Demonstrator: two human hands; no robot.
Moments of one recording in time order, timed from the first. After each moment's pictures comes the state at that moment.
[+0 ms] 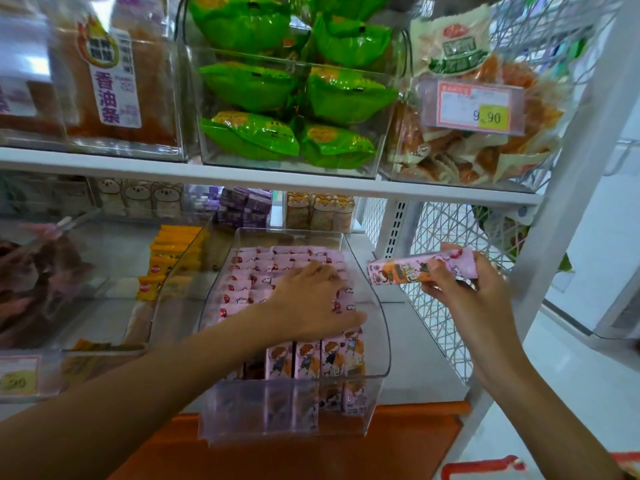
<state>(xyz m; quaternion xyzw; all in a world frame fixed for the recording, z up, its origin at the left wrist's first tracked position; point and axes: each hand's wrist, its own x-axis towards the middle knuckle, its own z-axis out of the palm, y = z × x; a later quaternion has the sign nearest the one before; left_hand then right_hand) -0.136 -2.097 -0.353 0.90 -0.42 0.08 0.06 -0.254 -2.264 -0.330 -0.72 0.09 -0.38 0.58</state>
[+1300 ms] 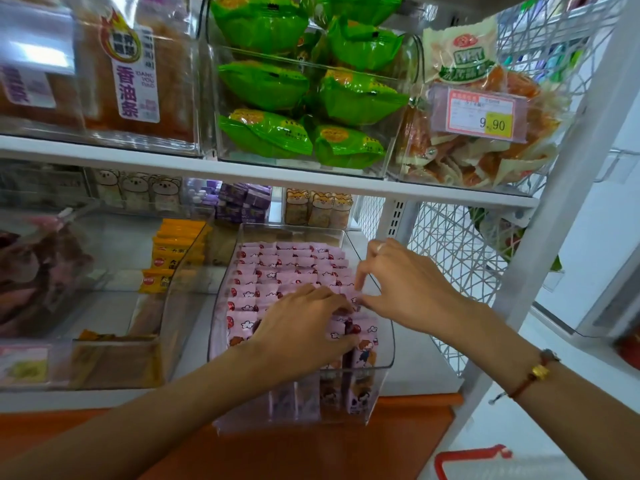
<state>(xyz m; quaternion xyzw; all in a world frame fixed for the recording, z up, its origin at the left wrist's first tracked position) -0.171 -2.073 -0.376 0.86 -0.43 0.15 0.22 -0.215 -2.233 -0.305 -0.97 -0.11 -0.20 -0.07</state>
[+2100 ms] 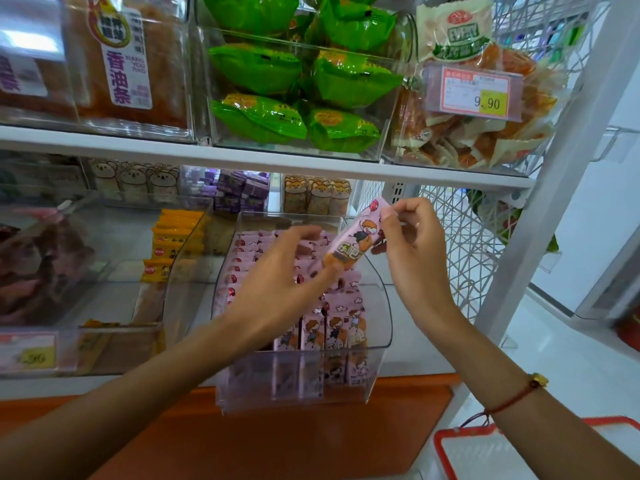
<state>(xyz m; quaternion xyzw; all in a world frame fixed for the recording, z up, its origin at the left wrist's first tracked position) -0.184 -2.048 -0.342 0.79 -0.33 0.09 0.51 -0.230 -2.206 -0.308 -0.75 -0.01 -0.41 0.52</state>
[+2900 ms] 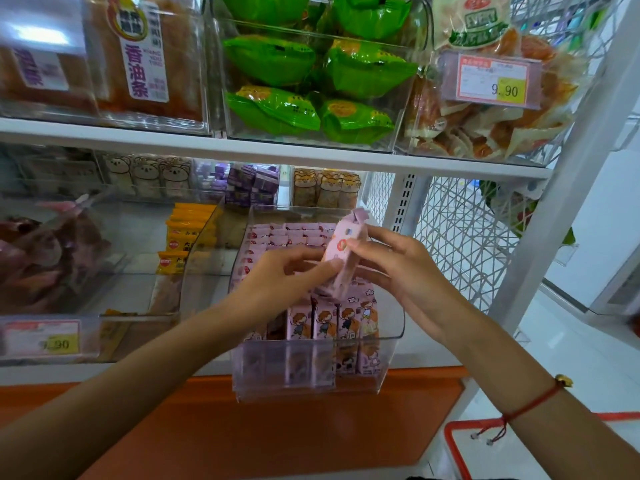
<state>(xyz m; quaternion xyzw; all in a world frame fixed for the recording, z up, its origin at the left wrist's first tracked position) -0.183 -2.030 -0.338 0.76 -0.27 -0.11 0.59 -0.241 -2.195 -0.312 -0.73 0.03 -0.10 0.67</state>
